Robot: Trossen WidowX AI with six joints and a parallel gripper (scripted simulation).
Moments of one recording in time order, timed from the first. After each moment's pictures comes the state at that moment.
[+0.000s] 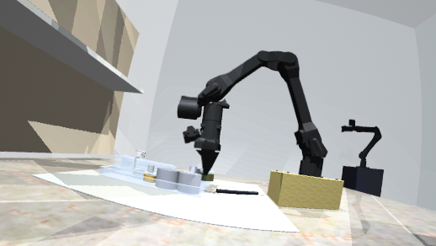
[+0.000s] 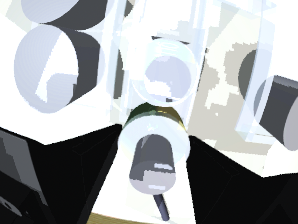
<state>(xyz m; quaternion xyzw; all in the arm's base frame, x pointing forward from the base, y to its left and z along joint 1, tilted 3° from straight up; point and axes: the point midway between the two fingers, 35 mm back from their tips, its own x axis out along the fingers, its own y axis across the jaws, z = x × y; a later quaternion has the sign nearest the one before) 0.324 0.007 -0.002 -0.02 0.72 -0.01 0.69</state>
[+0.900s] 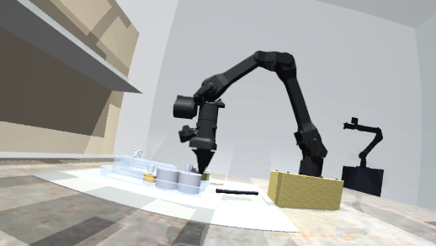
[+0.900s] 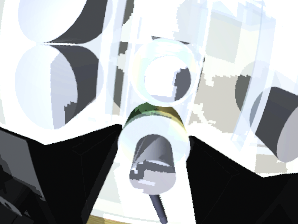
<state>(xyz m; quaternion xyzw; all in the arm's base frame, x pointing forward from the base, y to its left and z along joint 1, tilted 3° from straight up) 0.337 0.007 -0.002 -0.02 0.72 -0.01 0.69</state>
